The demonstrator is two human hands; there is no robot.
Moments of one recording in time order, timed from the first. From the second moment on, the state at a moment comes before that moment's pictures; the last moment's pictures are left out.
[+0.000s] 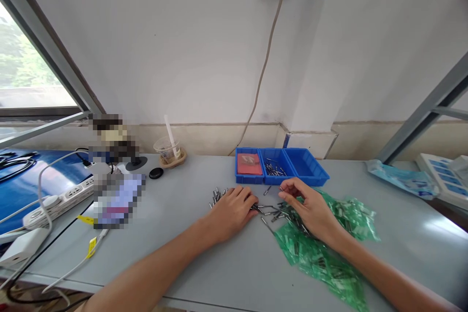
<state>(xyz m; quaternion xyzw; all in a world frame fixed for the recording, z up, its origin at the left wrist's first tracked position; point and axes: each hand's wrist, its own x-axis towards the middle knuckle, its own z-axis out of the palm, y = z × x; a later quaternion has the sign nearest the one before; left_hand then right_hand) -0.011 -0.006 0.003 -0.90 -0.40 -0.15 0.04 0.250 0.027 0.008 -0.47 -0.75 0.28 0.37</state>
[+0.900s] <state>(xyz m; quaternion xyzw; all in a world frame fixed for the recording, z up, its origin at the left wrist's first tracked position) -0.011 -0.004 -0.001 -0.90 -0.41 -0.16 0.04 0.254 0.033 0.006 -0.45 -0.70 0.36 0.41</state>
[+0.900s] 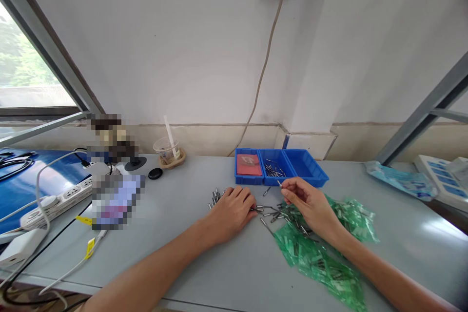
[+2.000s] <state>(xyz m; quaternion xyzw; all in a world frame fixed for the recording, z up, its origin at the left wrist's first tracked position) -0.010 -0.004 -0.002 -0.89 -0.41 -0.16 0.06 0.252 0.030 0.011 -0.44 -0.70 0.39 0.41</state>
